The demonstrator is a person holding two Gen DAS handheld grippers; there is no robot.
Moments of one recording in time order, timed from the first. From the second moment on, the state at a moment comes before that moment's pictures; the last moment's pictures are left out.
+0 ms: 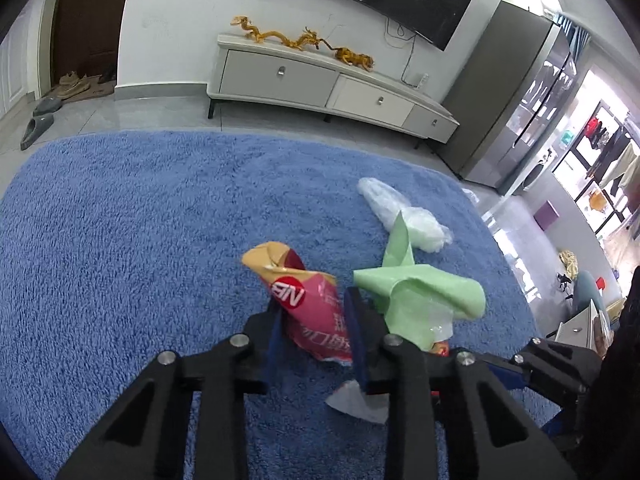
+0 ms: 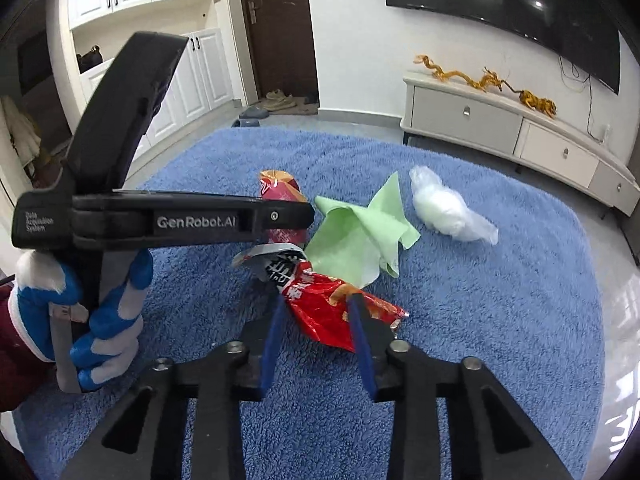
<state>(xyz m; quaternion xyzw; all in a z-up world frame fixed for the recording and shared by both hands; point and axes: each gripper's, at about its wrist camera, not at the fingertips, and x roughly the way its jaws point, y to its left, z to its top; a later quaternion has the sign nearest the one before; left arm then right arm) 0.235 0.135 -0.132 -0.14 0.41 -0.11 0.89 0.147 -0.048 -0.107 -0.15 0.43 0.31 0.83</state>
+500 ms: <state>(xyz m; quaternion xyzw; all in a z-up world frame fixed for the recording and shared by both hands) 0.205 0.150 -0.106 -0.15 0.39 -0.10 0.90 0.127 -0.068 -0.096 -0.13 0.43 0.31 0.84</state>
